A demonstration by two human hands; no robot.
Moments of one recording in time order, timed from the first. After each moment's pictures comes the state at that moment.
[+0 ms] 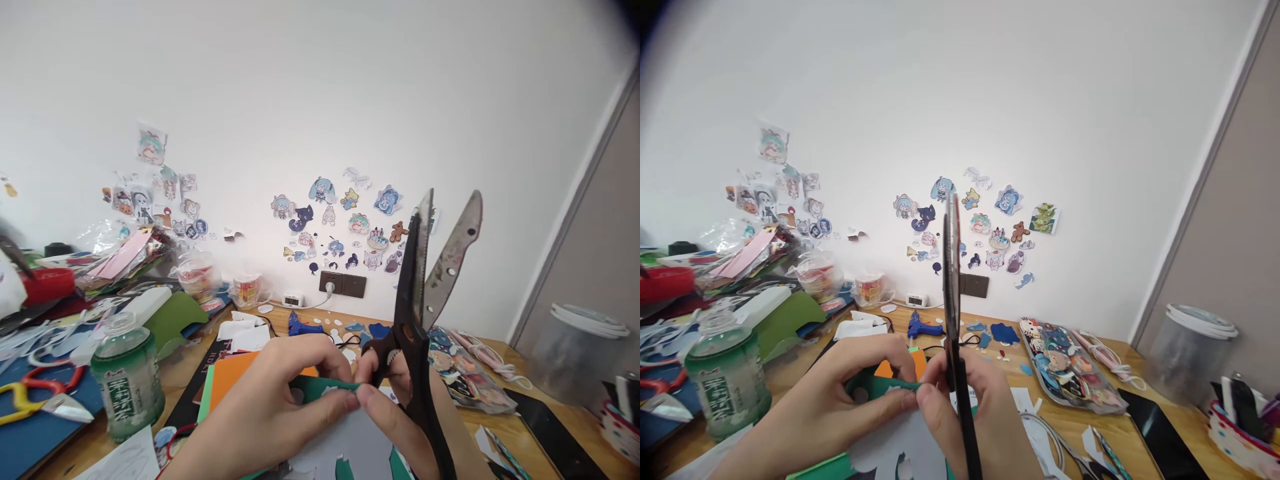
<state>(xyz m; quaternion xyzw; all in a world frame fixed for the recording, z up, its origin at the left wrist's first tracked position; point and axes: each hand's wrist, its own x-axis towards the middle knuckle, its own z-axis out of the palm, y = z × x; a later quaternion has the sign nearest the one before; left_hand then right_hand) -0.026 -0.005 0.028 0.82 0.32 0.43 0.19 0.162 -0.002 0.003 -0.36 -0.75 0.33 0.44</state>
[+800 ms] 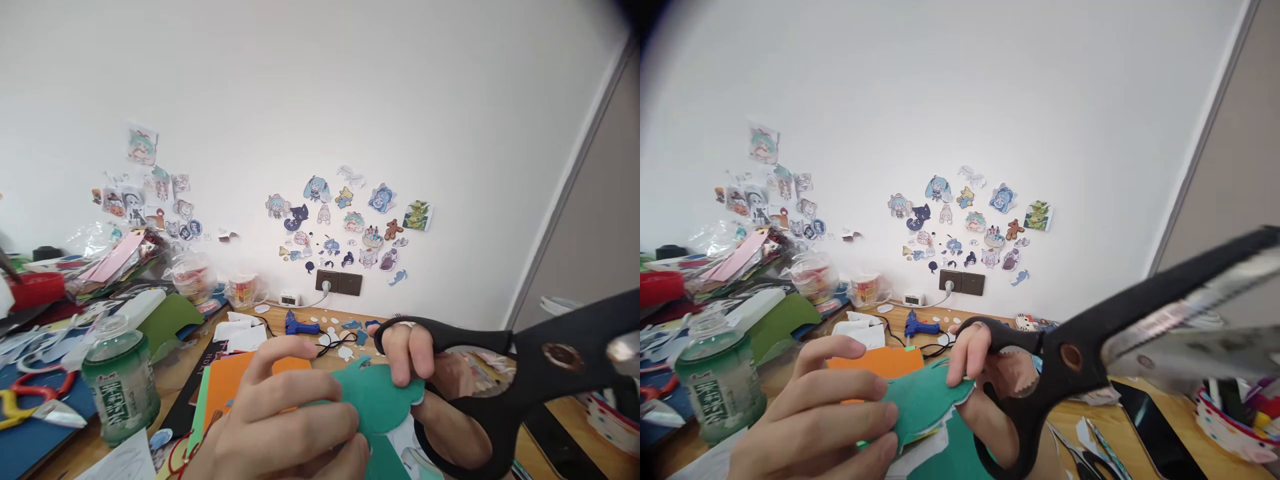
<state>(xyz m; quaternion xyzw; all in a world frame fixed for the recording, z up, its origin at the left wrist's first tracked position) -0.016 -0.024 0.026 0.81 0.15 0.54 -0.18 0.171 0.009 0.005 -0.11 -0.67 0.43 0.60</state>
